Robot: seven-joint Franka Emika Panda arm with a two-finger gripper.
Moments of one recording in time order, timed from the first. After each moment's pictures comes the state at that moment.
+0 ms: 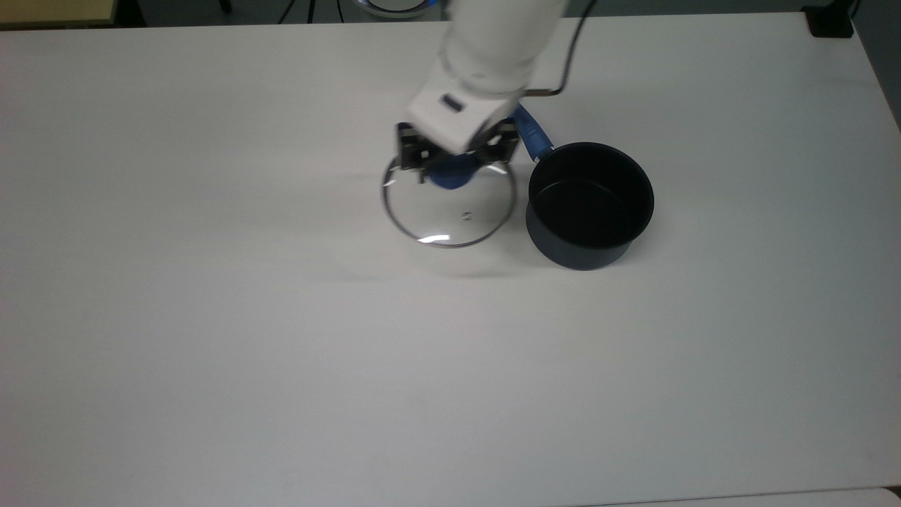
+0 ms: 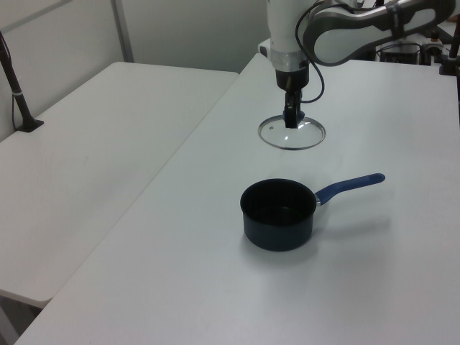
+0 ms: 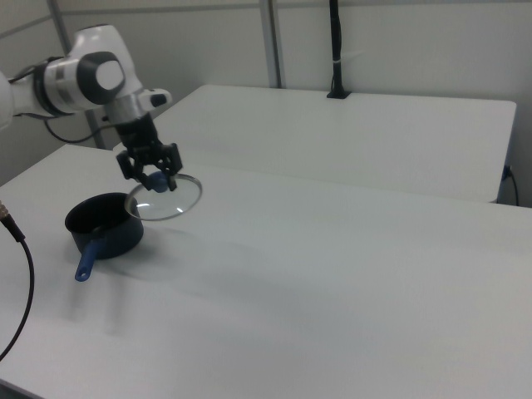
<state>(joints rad) 0.47 0.35 -0.25 -1.52 -0.12 1.81 0.04</state>
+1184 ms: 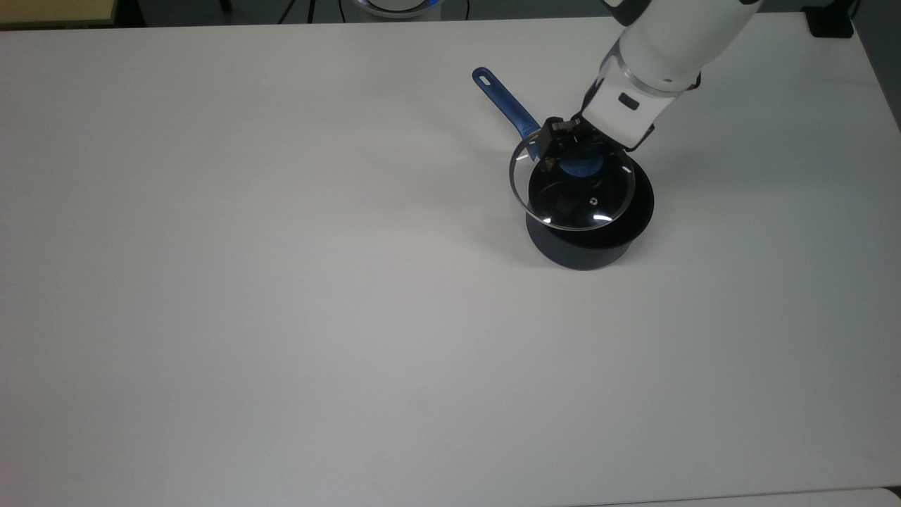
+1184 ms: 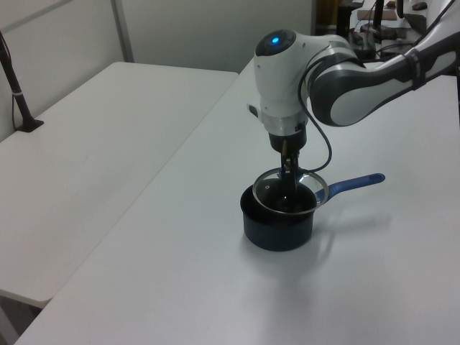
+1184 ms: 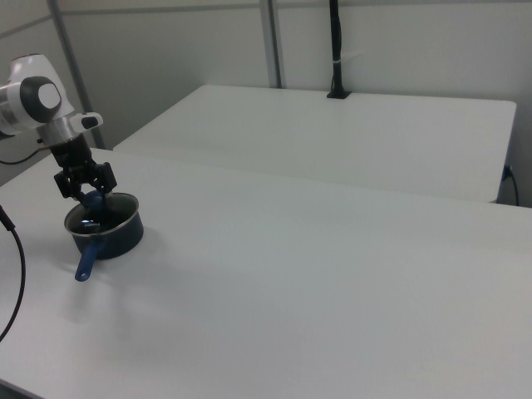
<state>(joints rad) 0.67 0.45 -0.19 -1.47 -0.12 1.78 0.26</state>
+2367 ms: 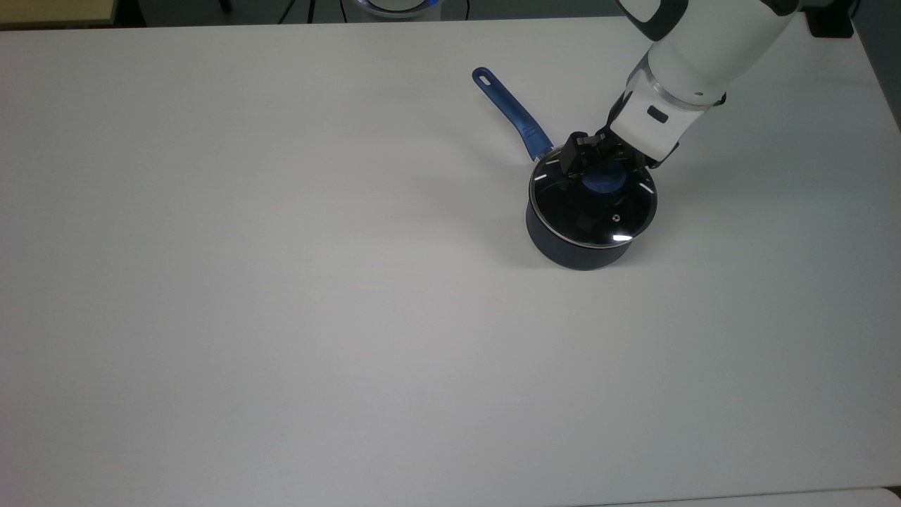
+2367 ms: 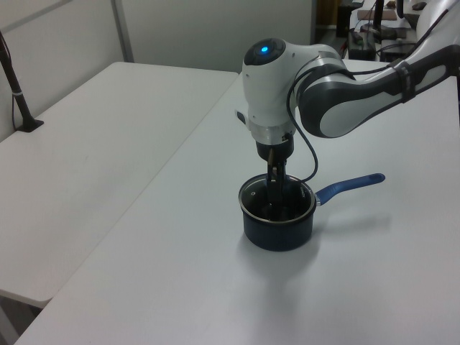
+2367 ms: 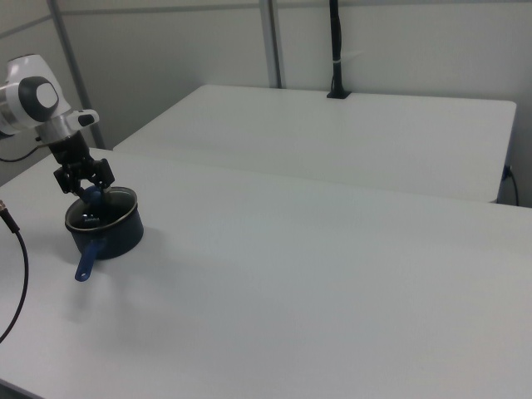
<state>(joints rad) 0.68 0.53 -0.19 -1.36 -0.12 1.78 0.30</state>
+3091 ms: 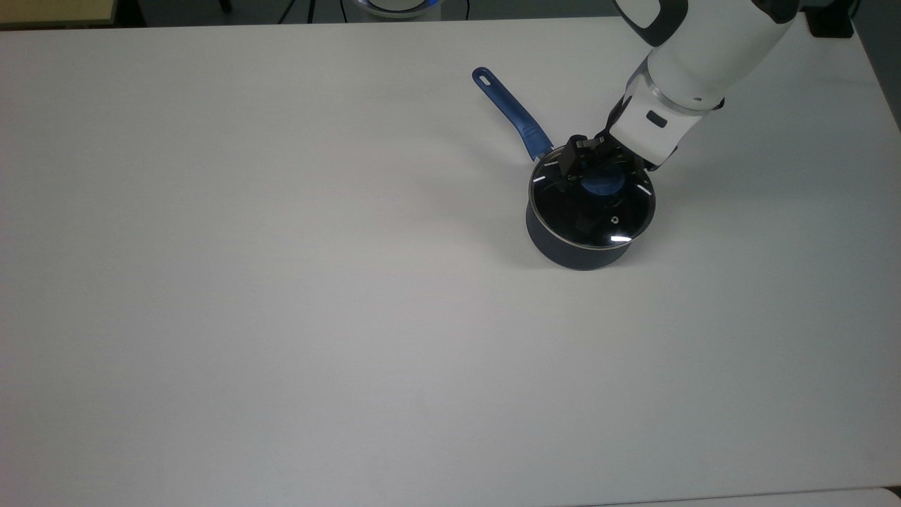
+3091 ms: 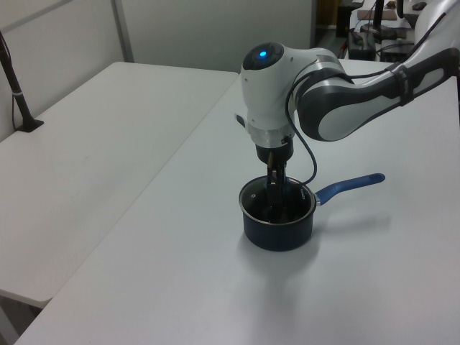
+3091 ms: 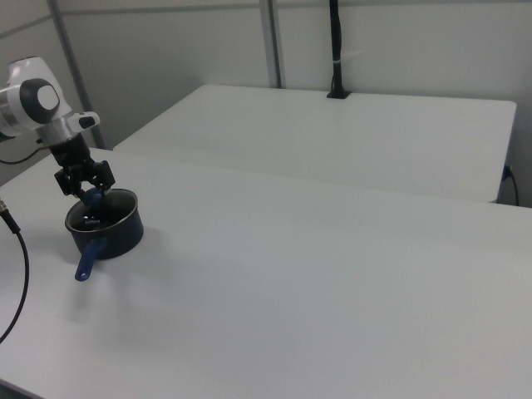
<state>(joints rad) 0.68 0.54 -0.19 -1.36 -0.12 1.78 0.30</state>
